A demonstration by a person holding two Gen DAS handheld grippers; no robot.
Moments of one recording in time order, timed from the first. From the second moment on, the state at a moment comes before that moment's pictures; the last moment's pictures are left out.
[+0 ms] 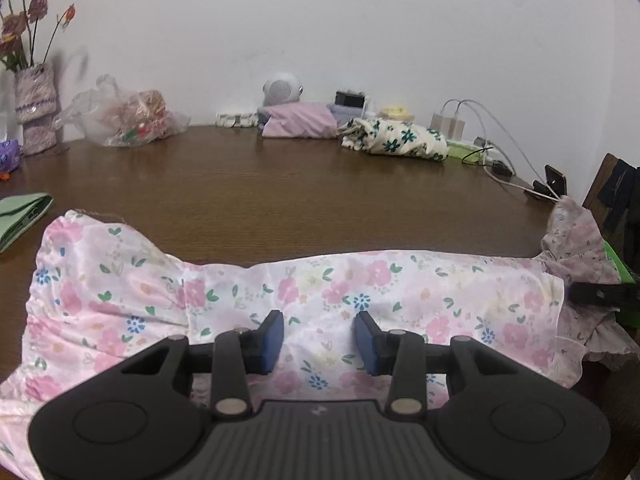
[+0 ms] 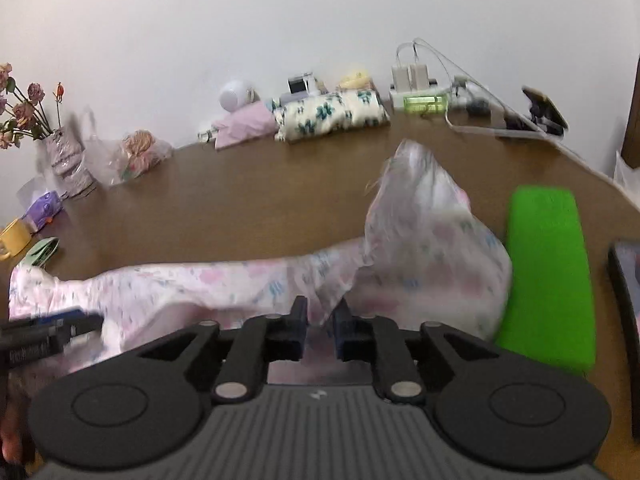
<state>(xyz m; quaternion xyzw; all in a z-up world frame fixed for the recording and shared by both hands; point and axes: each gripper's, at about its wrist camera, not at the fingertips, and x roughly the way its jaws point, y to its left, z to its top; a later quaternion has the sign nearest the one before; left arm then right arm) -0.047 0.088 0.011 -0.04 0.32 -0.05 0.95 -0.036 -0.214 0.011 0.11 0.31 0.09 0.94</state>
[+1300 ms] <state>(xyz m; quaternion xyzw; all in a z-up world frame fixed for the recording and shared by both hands) 0.008 -0.010 0.018 0.00 0.31 -0.12 0.94 0.056 -0.222 0.018 0.13 0.33 0.12 0.93</state>
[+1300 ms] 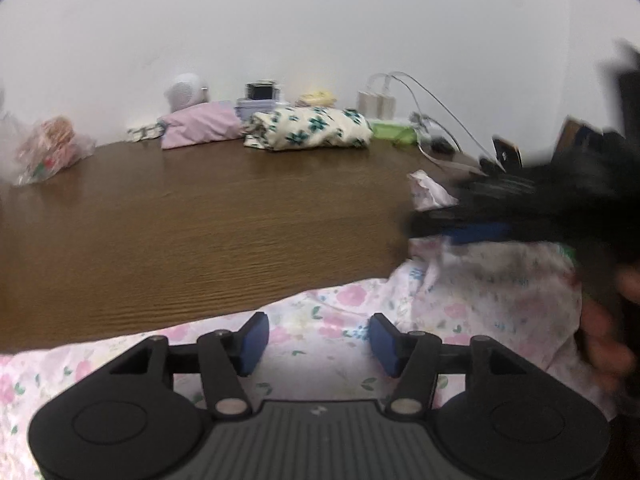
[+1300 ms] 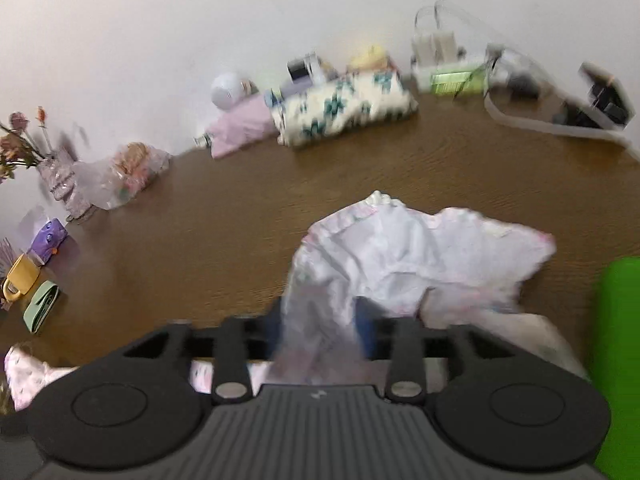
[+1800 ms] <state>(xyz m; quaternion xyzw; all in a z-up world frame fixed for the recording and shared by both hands) -0.011 -0.021 0.007 0.05 0.32 -0.14 0.93 -0.032 -0.225 0.006 0.03 0.36 0.05 0.93</state>
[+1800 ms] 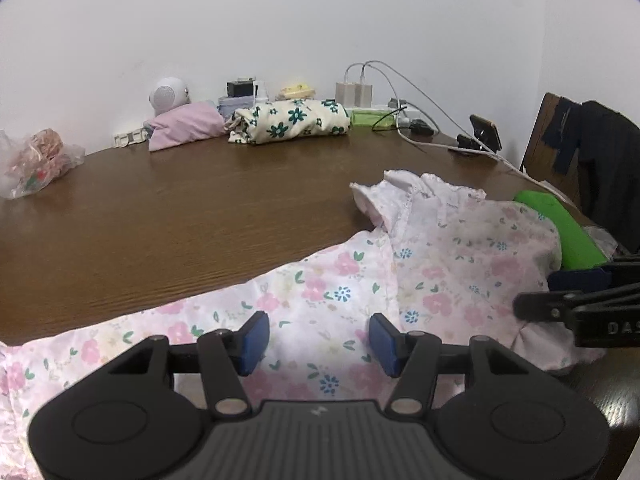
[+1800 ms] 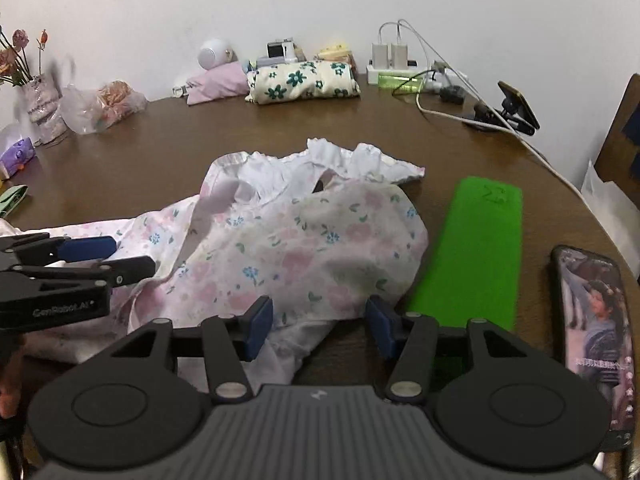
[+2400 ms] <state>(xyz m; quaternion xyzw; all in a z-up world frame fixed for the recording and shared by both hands) -0.014 -0.015 0.012 0.04 0.32 -0.13 0.94 -0.027 -0.197 0.012 0.00 0.28 0.09 0.96</state>
